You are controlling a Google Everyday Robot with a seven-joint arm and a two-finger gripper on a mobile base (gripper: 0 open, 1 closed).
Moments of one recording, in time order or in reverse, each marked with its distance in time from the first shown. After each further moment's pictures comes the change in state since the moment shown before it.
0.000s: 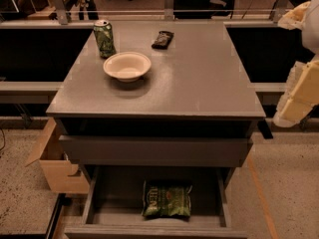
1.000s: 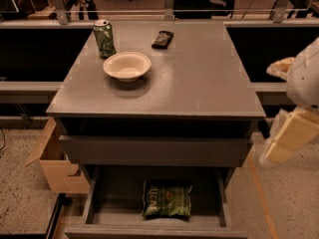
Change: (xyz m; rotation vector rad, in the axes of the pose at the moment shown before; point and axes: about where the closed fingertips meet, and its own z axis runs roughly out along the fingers) arm 0.016 0.049 0.054 -0.097 -0.042 0.074
